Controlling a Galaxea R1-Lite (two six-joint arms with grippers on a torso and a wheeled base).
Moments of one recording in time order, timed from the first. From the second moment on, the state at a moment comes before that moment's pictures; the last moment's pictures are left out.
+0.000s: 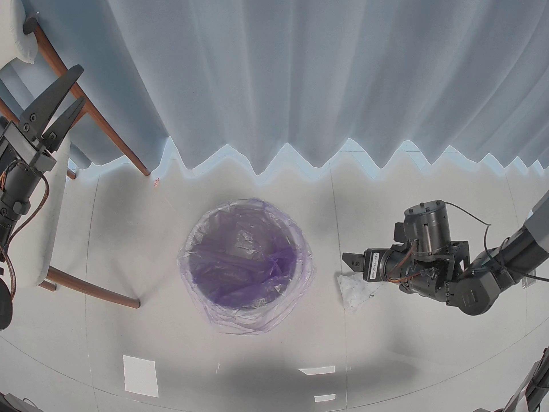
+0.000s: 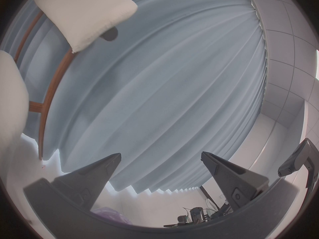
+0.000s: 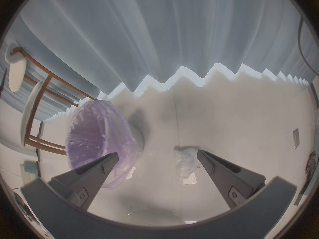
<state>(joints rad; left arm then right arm) -0.06 1.38 -0.53 -1.49 -0.51 -0.79 0.55 1.92 -0.78 -0.57 -0.20 0.36</state>
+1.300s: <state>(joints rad) -0.03 1.34 -0.52 -1.49 -0.64 -0.82 0.54 2.62 -1.41 -0.49 -0.29 0.16</state>
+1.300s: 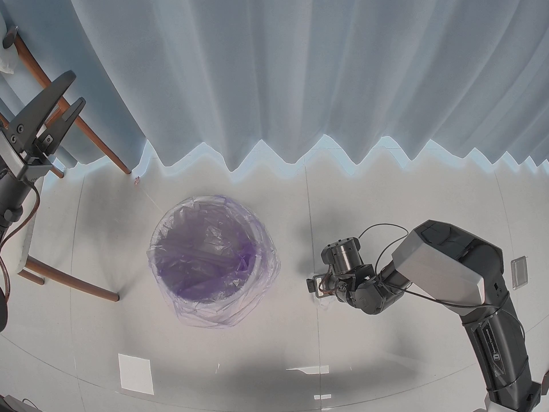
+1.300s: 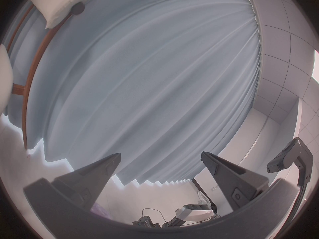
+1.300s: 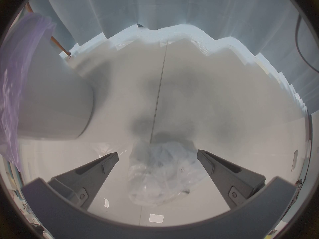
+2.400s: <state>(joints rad) 0.02 1.32 -0.52 -1.49 -0.64 -0.82 0.48 2.83 -1.94 -0.13 -0.31 0.19</state>
